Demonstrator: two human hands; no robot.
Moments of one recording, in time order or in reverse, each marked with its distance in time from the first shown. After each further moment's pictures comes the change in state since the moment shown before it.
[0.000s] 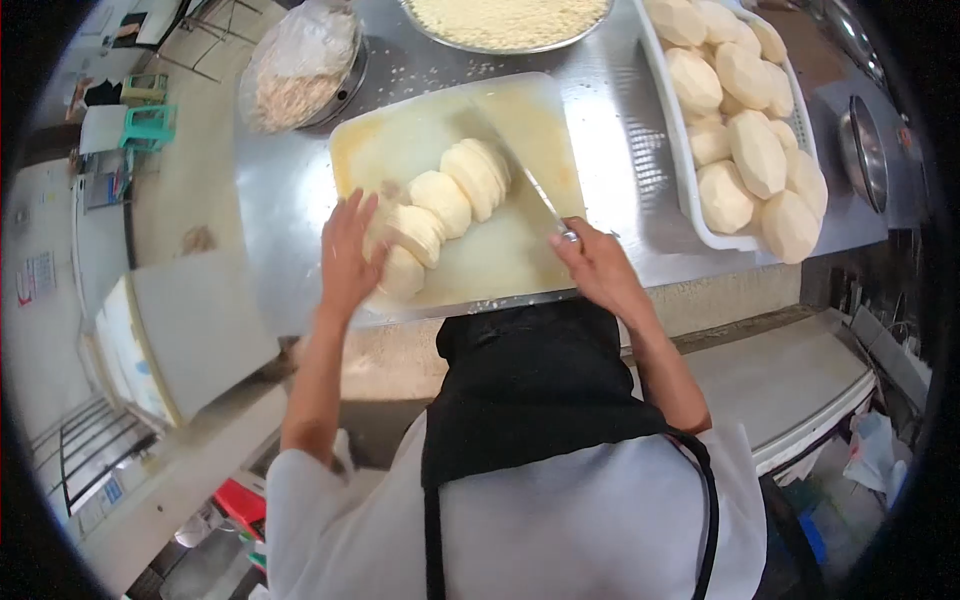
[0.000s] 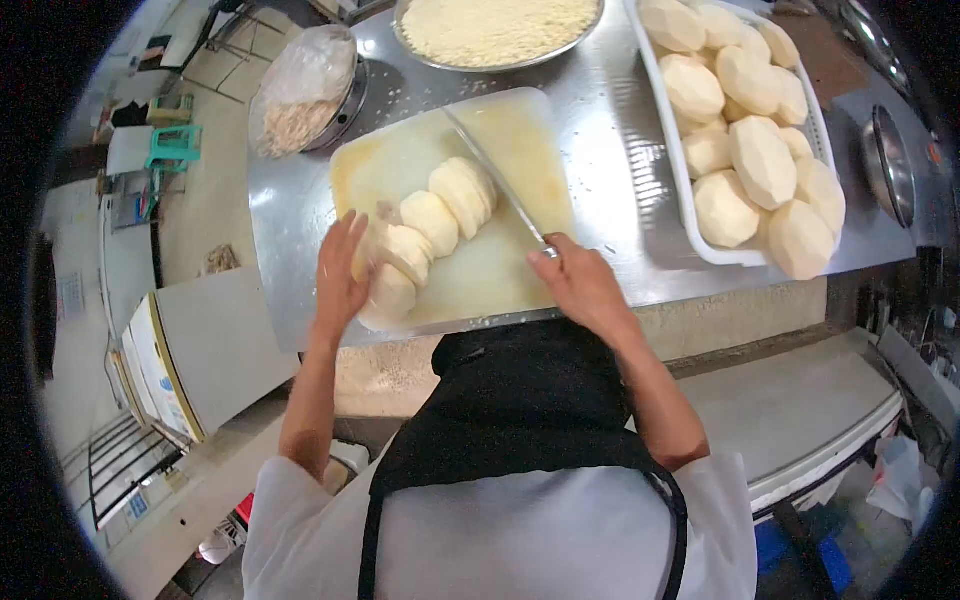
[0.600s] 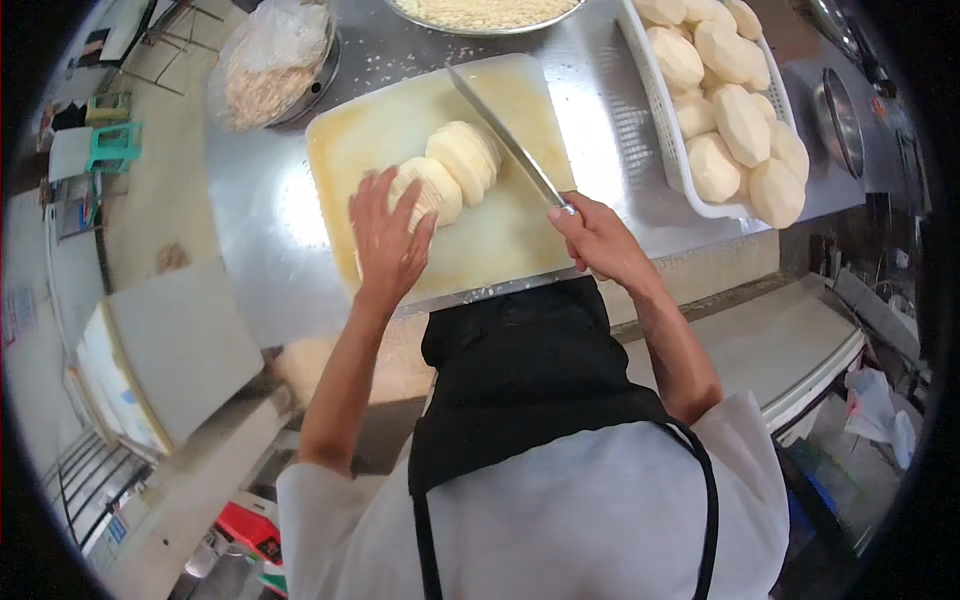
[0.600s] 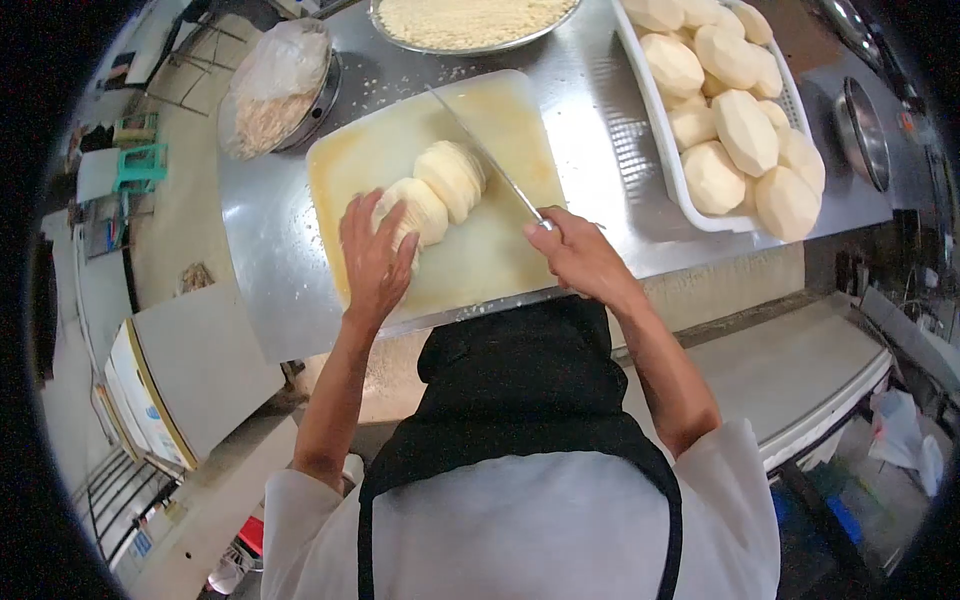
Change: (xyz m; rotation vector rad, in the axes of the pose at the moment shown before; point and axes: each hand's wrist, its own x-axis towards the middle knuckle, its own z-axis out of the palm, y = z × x) left_hand 0.021 0.072 0.036 -0.008 0.213 0.143; right_hand -0.001 -0.012 -0.001 0.212 -0.056 0.185
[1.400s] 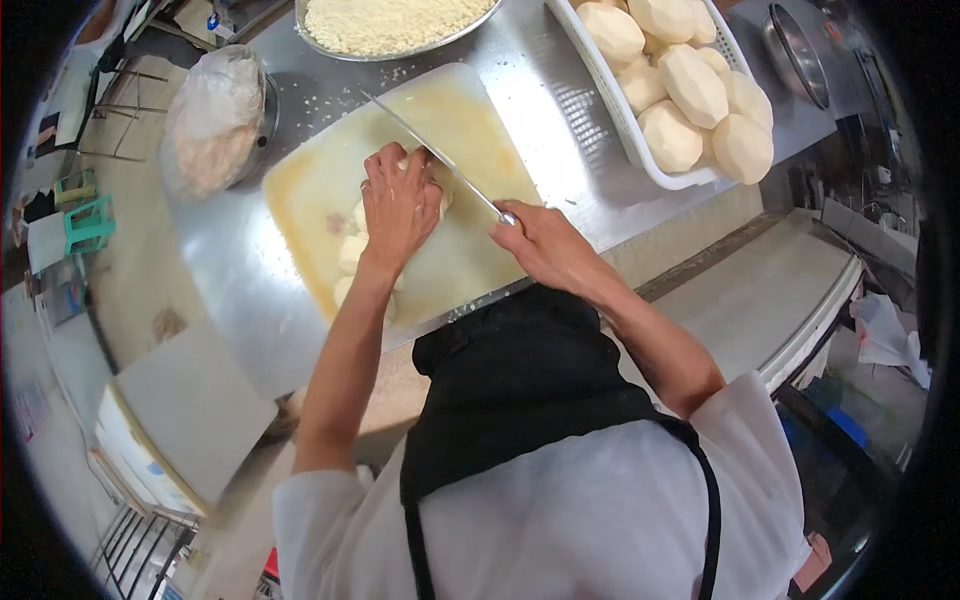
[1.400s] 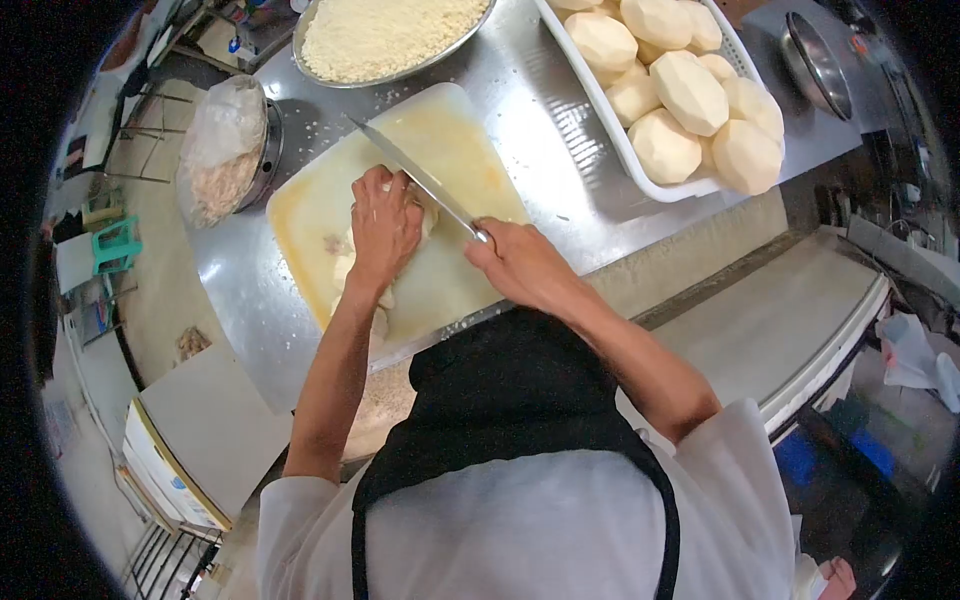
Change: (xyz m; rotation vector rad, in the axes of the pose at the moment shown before) left_hand 0.096 0.033 0.052 -0.092 -0.111 0.055; right_hand 0.000 -0.023 0.017 -0.161 0.113 -0.186
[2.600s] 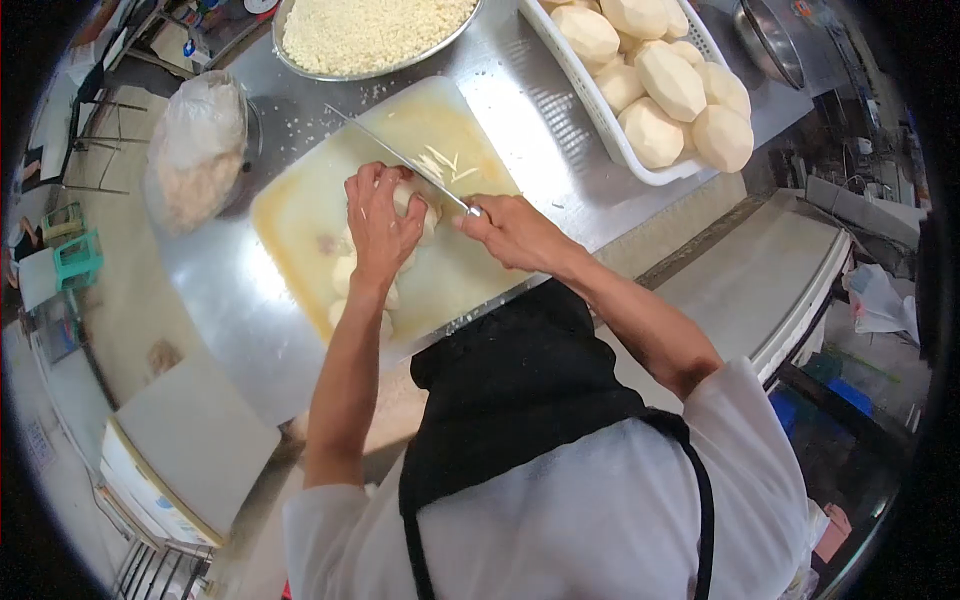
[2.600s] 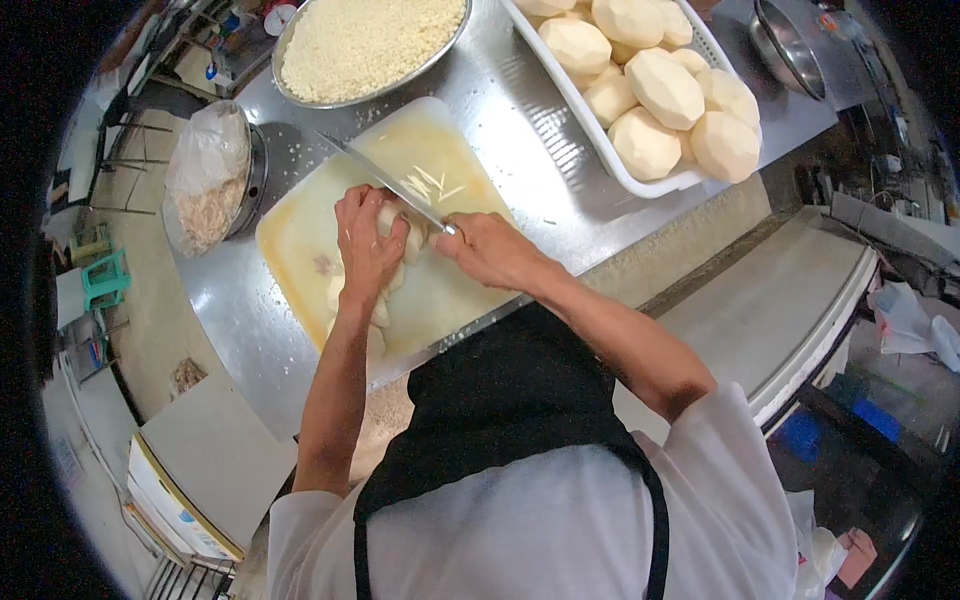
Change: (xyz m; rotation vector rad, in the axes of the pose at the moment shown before) left_hand 0.008 -0.010 -0.005 -0.243 0.157 0.040; right_hand 0.028 -0.012 0.006 0.034 -0.056 -0.021
